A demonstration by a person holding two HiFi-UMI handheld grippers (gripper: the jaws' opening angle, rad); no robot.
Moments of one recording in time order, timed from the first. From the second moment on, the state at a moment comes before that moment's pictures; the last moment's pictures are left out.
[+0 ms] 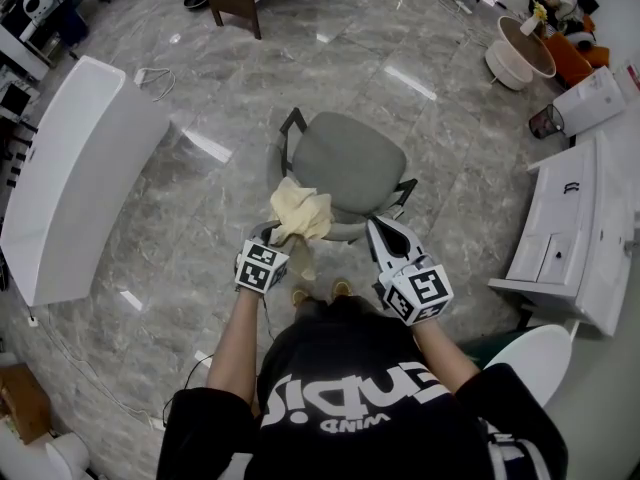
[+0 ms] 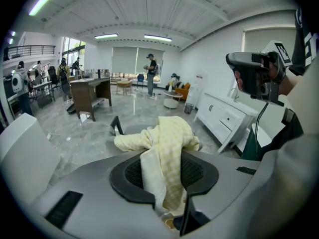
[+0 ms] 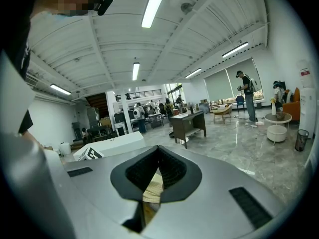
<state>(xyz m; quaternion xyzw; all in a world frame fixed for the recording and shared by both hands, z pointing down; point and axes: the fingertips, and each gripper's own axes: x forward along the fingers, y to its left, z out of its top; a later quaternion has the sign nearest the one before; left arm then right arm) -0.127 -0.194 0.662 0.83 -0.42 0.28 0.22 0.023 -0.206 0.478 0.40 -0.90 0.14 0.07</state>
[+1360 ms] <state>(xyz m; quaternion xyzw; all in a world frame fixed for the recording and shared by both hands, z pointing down) -0.188 -0.179 0.373 0.79 -0.61 0.08 0.03 -0.009 -0.192 0.462 0.35 -0.93 0.12 0.05</state>
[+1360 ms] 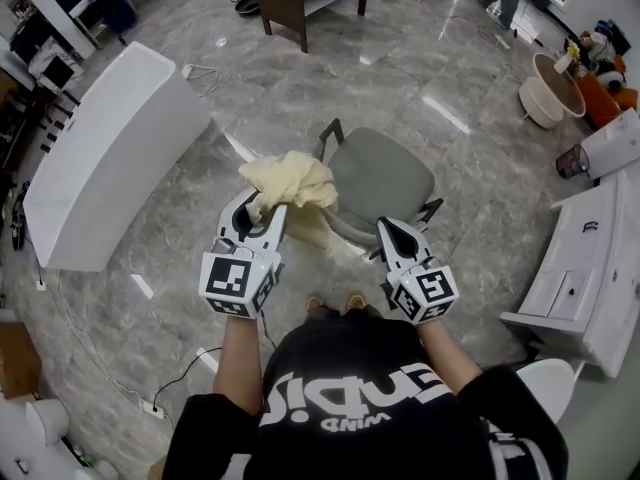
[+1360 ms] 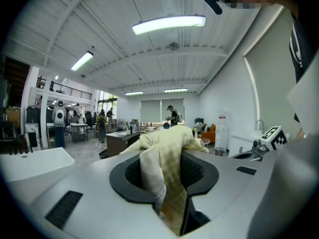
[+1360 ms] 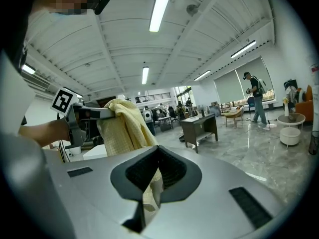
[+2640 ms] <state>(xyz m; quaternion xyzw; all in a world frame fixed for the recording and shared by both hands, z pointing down) -0.250 -0.073 0.425 0.68 -0.72 0.06 0.07 -0.090 -0.164 0.453 0.22 -0.97 0.10 0.05</state>
